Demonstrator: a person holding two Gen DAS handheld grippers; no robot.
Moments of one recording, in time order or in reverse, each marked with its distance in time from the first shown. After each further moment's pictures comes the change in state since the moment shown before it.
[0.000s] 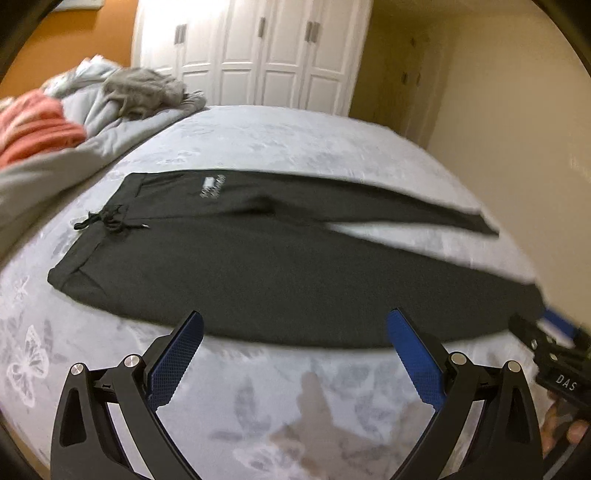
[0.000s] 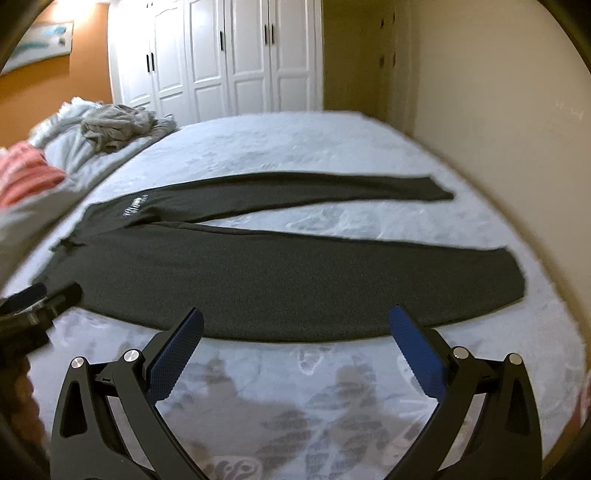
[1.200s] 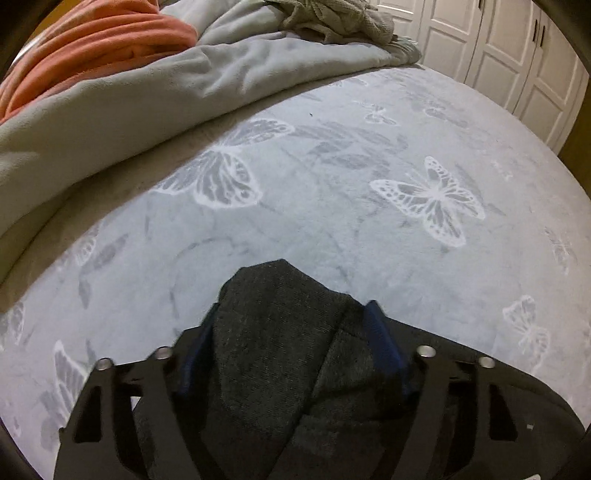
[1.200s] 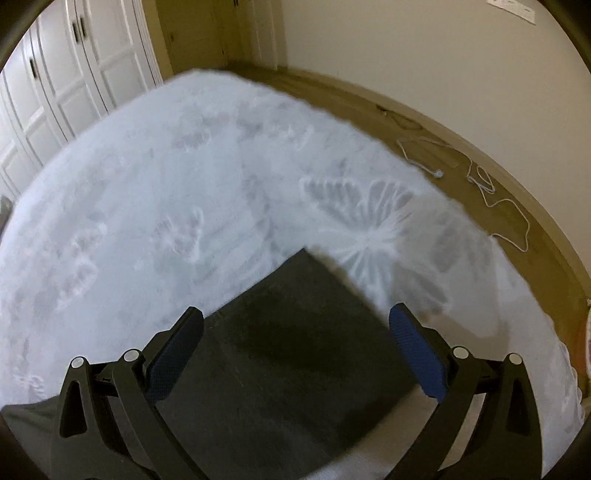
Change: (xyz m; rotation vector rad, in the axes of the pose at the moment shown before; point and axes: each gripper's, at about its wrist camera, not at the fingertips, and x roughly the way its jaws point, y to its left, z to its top) left arm 0.307 0.298 0.208 -0.428 0.212 0.567; right arm 0.349 -0.276 0.220 0.371 0.254 -0.390
